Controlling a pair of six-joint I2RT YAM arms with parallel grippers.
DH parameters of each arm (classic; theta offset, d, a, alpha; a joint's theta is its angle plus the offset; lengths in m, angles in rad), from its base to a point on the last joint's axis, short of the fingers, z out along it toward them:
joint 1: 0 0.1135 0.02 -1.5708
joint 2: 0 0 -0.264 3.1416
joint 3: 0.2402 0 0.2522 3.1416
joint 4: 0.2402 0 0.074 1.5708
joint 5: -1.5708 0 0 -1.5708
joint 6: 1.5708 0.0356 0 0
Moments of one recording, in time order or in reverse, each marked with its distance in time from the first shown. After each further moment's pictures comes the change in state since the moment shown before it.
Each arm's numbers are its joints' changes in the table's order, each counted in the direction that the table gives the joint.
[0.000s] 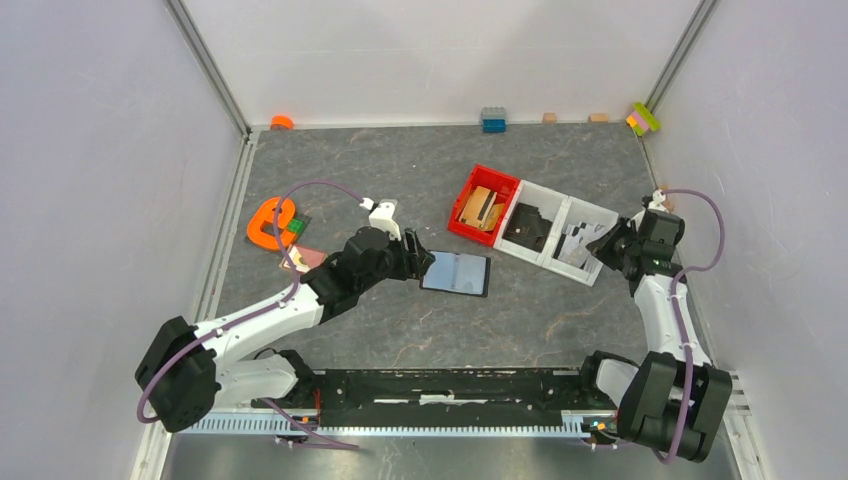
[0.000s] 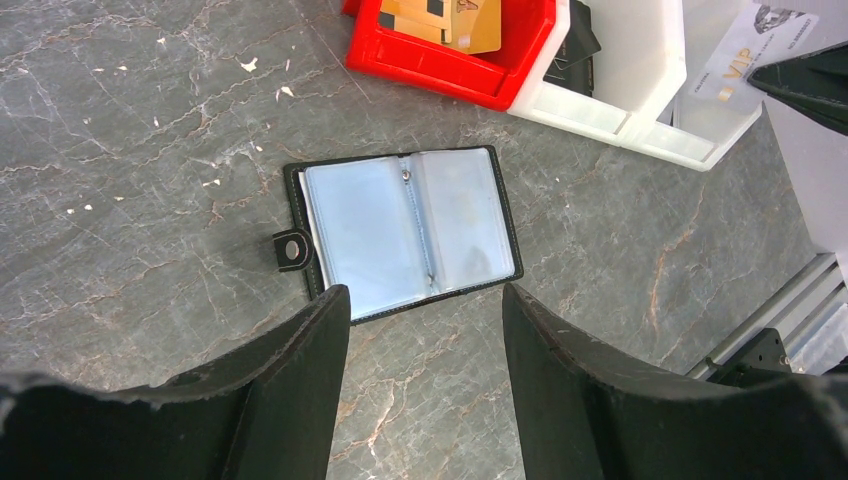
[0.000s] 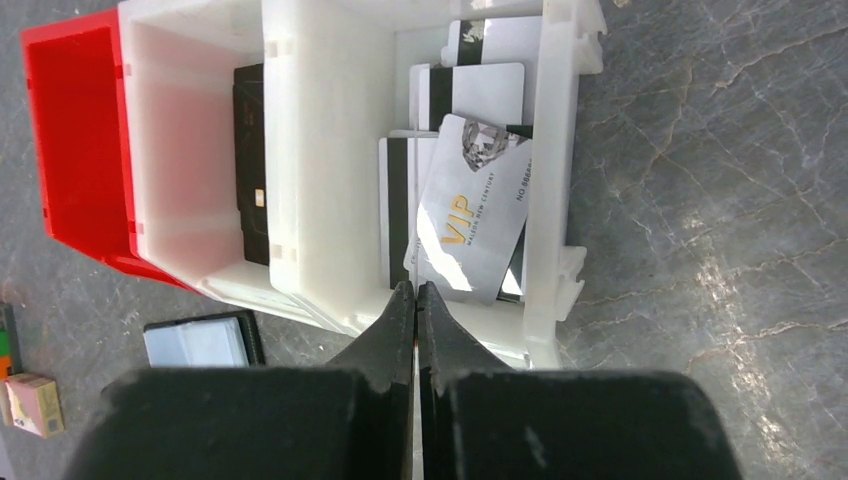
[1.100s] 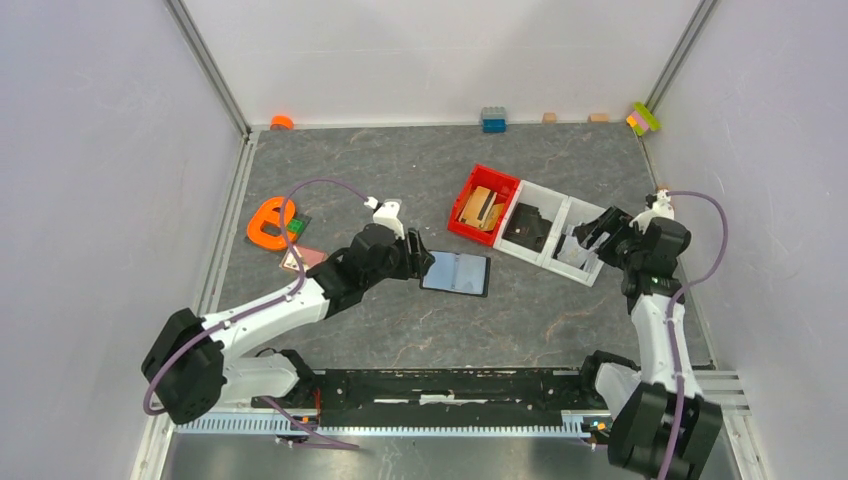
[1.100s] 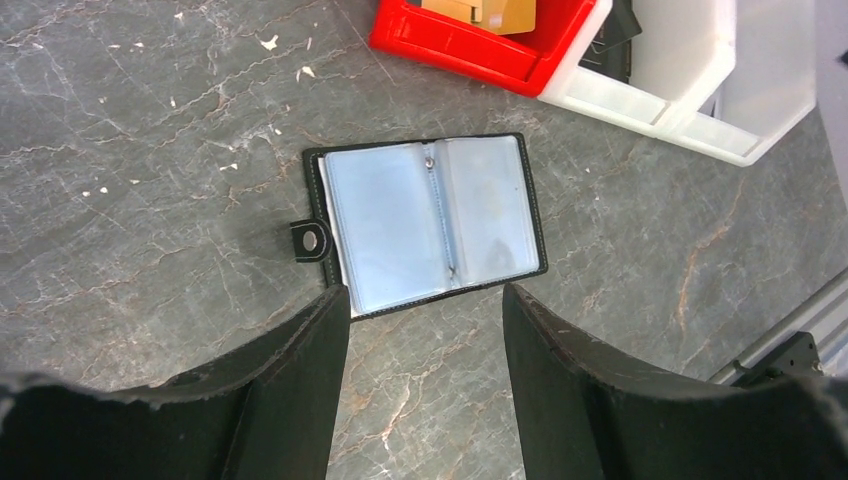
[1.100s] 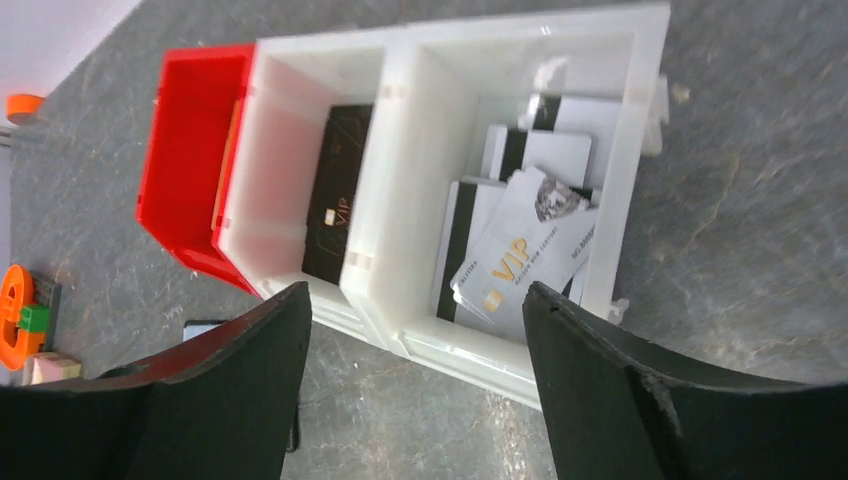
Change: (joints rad) left arm 0.000 0.045 0.029 0.043 0.013 0.000; right arm -0.013 -0.095 -0.077 -0.138 0.090 -0.011
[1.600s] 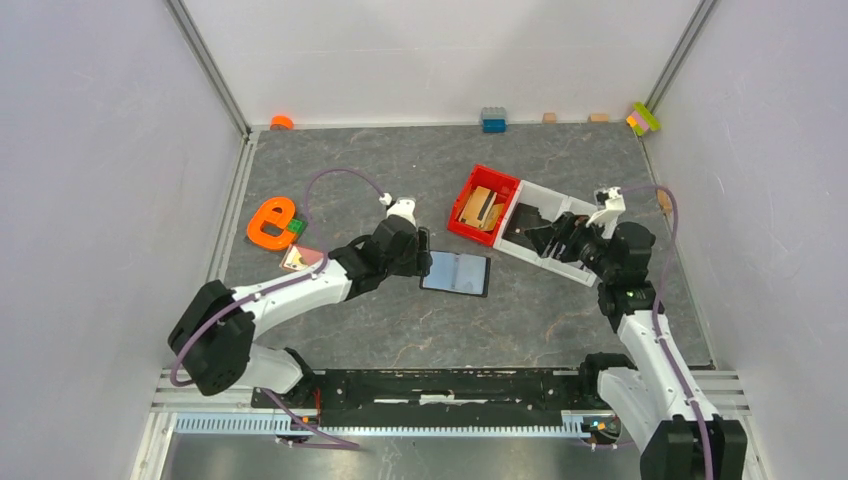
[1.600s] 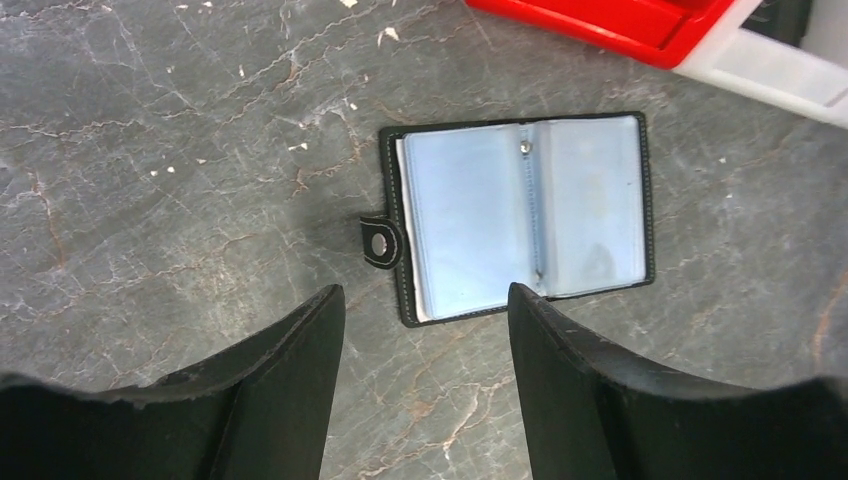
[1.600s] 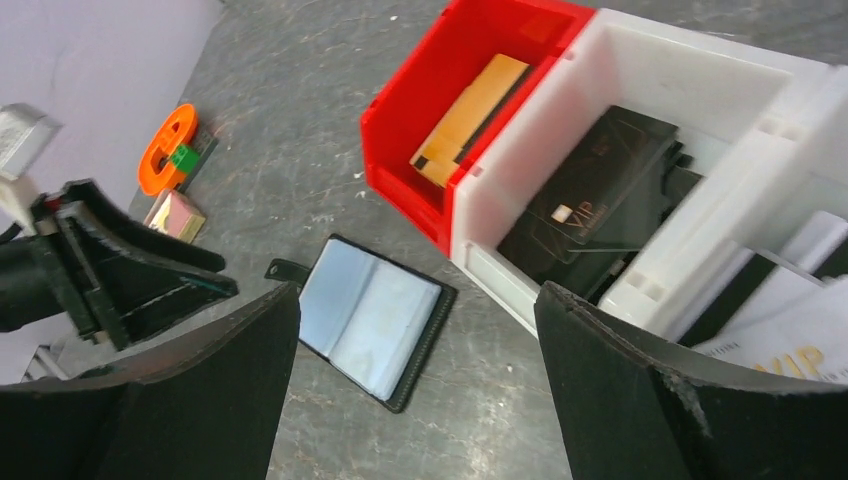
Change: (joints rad) left arm 0.000 0.179 0.129 0.151 0.086 0.041; right arm 0.307 -0.161 -0.089 -0.225 0.113 0.011
